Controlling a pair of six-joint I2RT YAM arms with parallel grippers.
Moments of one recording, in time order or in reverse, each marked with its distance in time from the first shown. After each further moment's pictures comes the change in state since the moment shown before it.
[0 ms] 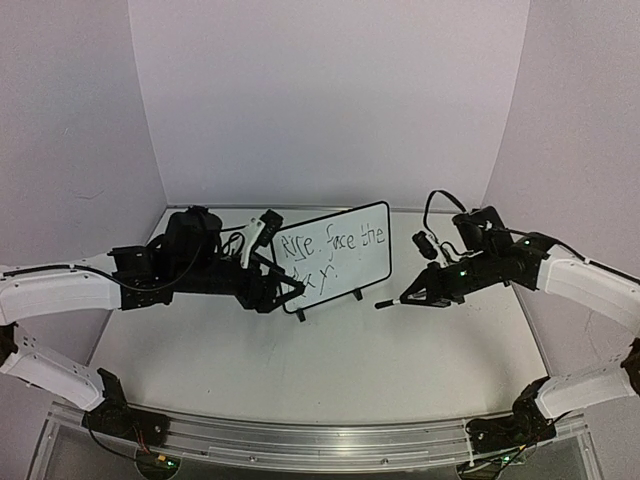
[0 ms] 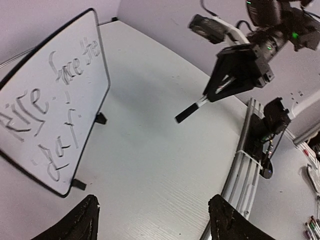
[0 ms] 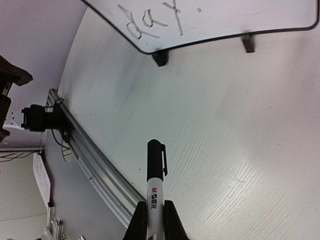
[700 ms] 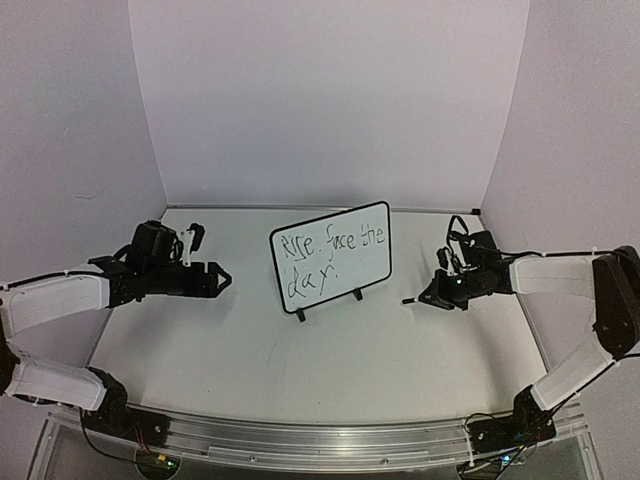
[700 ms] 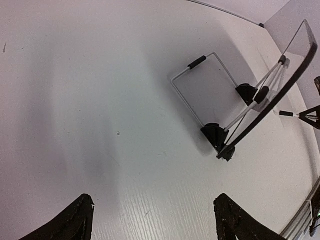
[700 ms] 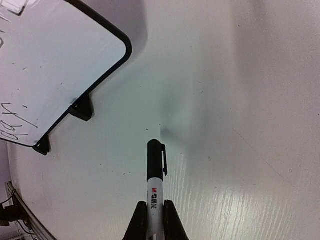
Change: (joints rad) left arm 0.476 -0.081 -0.236 -0.091 -0.068 -0.108; right arm -0.270 0.264 -0.179 0.384 0.146 0.063
